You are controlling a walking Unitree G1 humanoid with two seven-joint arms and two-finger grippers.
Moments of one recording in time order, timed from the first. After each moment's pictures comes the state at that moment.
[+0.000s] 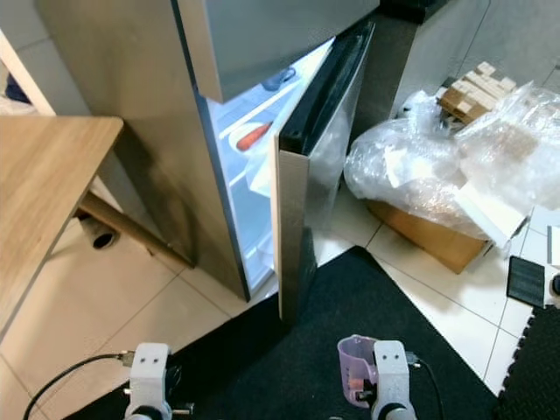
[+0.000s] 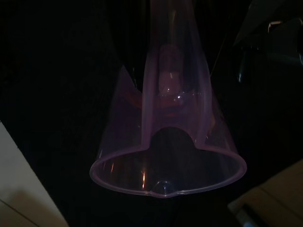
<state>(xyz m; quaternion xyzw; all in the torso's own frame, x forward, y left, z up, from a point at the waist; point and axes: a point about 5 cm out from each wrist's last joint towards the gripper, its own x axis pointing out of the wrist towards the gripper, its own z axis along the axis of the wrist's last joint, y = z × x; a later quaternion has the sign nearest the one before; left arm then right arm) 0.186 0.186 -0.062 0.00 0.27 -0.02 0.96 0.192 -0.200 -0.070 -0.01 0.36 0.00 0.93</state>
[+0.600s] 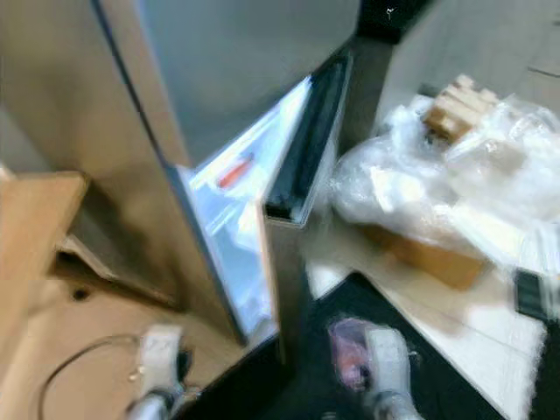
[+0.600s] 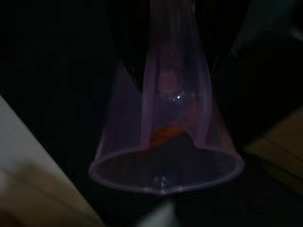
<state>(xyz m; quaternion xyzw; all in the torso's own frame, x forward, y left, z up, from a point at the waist) 0.212 0.175 -0.043 0.01 0.20 -0.04 0.98 0.188 -0.209 -0.070 -0.01 0.36 -0.02 0.93</state>
